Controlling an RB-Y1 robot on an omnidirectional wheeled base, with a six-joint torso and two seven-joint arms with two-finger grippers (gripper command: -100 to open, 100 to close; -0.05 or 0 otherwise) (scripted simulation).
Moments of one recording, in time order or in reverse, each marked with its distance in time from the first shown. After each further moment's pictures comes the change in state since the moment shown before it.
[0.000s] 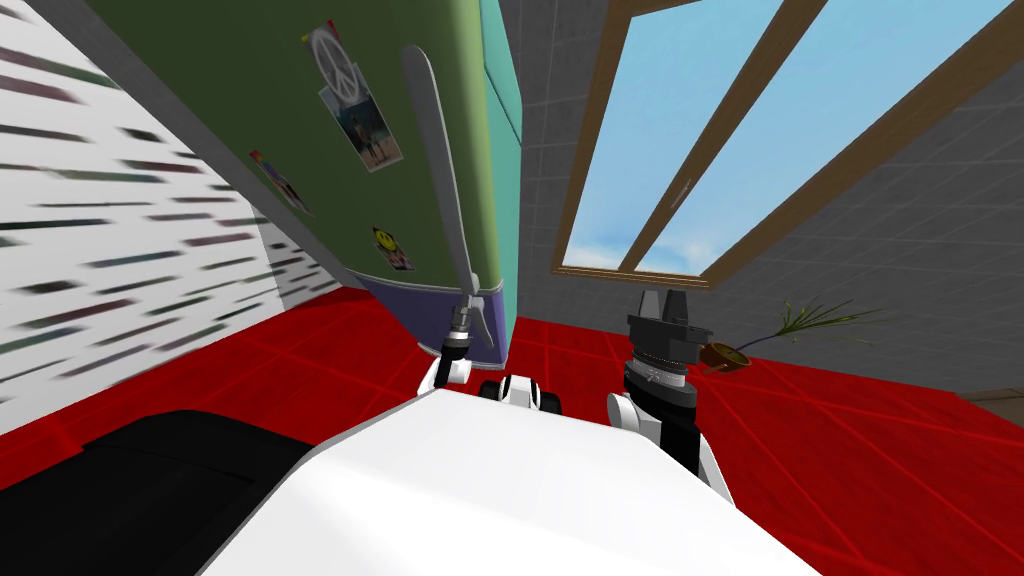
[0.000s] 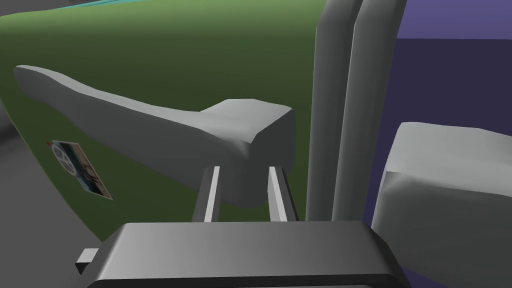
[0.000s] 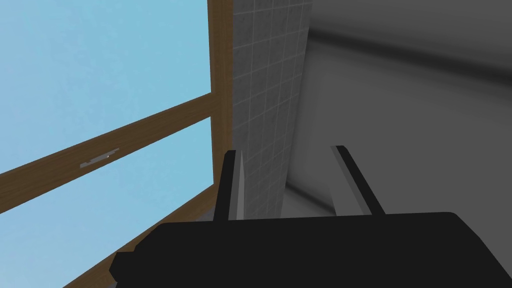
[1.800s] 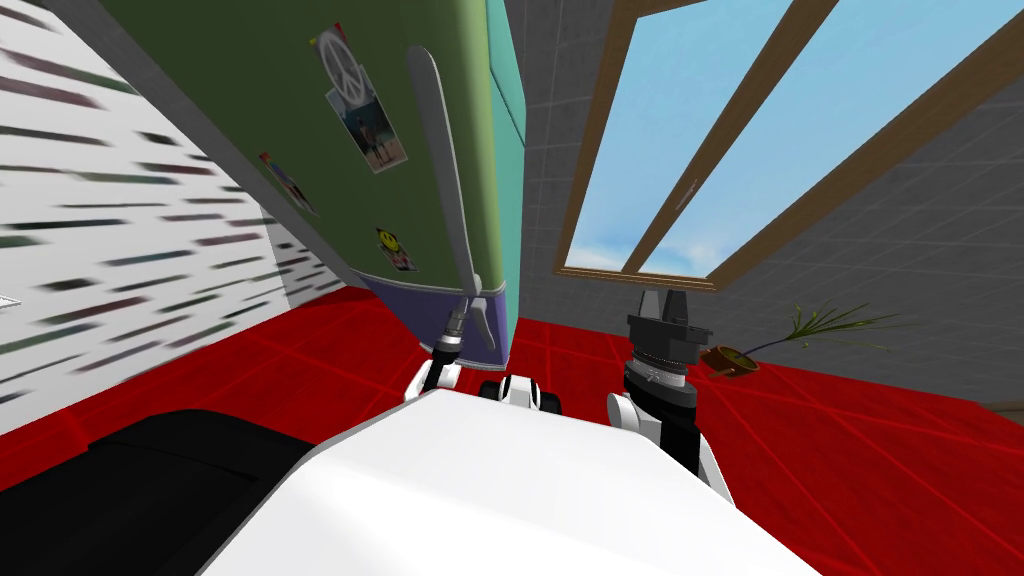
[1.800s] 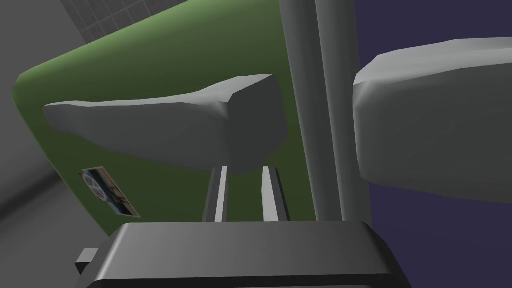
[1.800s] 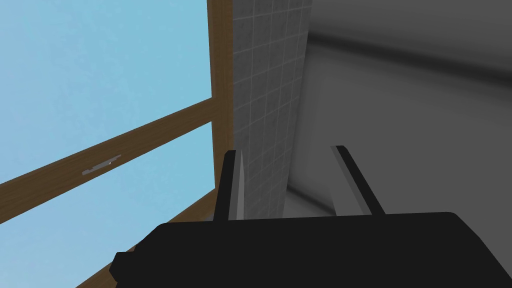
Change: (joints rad) left arm 0.025 0.102 0.028 0.028 -0.047 -0.064 -0.053; right arm 0.000 0.000 0.000 0.000 0.000 0.000 0.000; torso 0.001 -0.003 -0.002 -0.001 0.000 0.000
